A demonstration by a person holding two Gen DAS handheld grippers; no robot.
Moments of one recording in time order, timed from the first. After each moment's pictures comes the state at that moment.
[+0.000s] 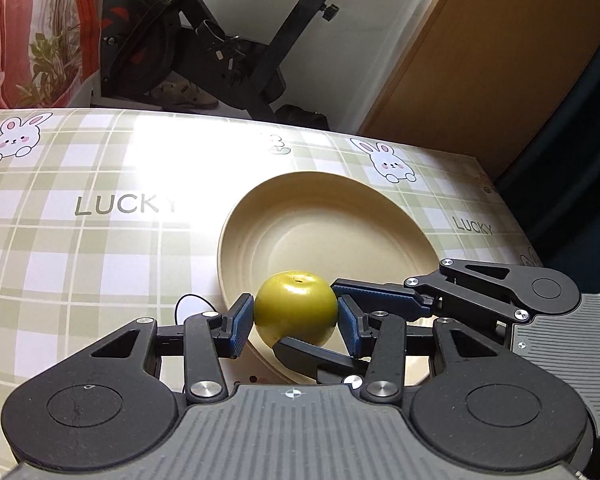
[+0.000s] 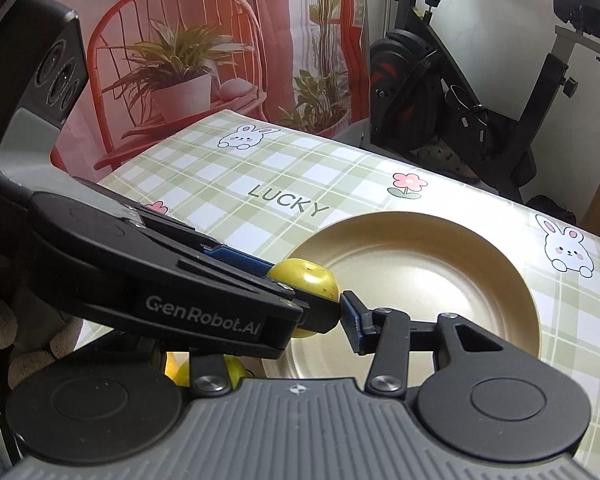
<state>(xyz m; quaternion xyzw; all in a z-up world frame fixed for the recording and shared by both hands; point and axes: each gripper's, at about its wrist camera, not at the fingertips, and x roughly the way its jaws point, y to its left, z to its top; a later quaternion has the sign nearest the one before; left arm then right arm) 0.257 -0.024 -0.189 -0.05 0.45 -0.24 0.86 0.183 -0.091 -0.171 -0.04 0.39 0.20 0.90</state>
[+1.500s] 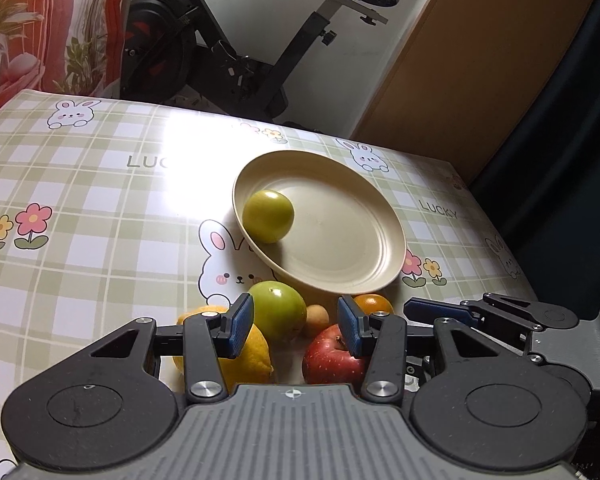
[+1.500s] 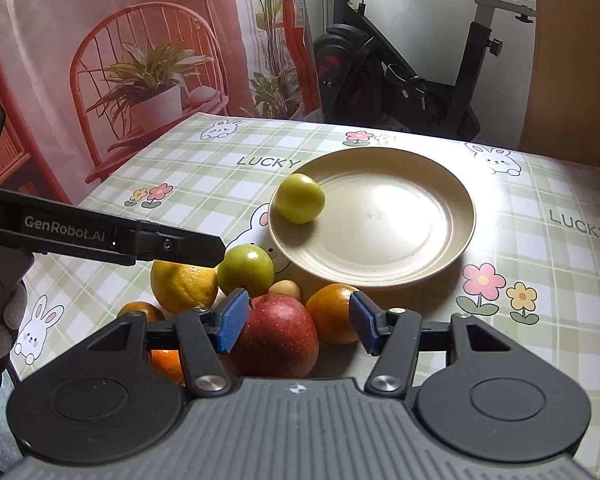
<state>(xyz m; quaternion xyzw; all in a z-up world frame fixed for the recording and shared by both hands) 0.155 0.006 -0.168 -0.08 0.42 -0.23 0.87 0.072 -0.110 -0.154 0.02 0.39 0.12 0.91</state>
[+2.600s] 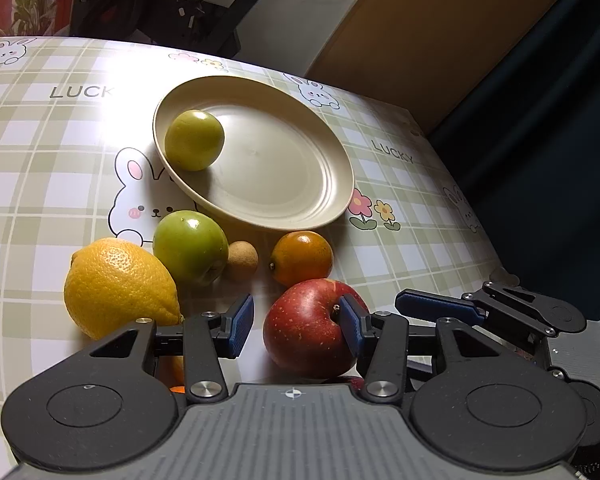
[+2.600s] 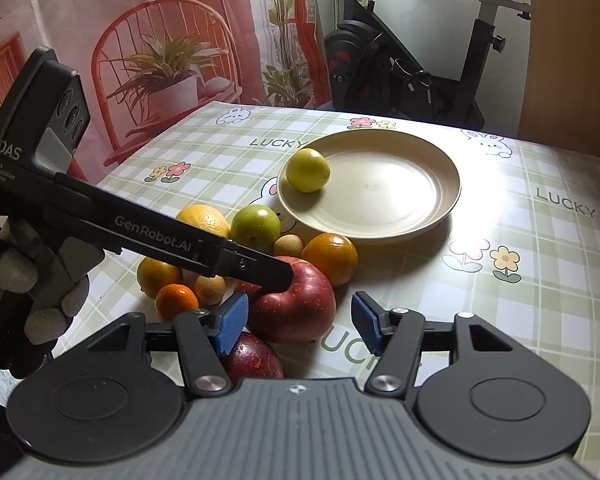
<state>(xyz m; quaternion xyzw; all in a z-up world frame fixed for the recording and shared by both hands) 0.152 -0.025 -0.205 -0.10 0.48 -0.30 0.82 0.033 -0.122 -0.150 0.01 0.40 0.14 0.91</state>
